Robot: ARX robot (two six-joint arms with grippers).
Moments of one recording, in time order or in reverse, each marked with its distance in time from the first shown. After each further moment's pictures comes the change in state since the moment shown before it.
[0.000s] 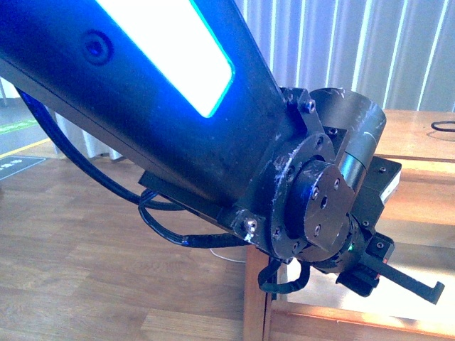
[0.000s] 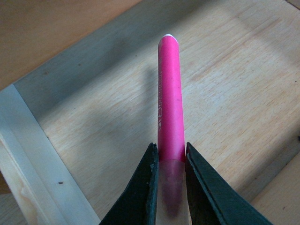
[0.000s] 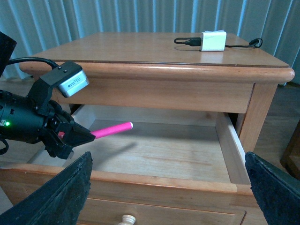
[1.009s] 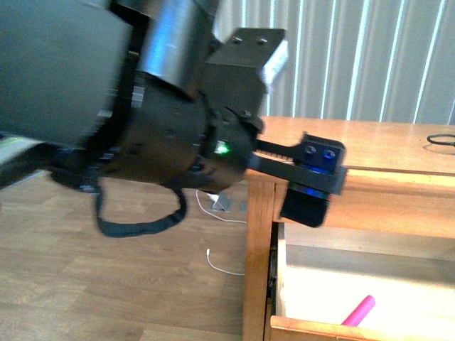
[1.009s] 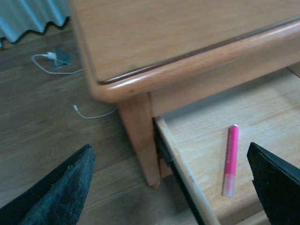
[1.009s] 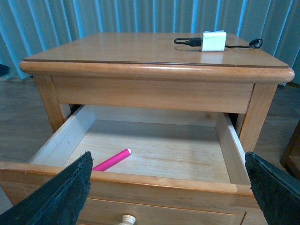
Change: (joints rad) left arm 0.127 -0.541 -0.436 0.189 -0.168 -0.055; right arm 0.000 0.000 0.000 0.000 0.000 0.000
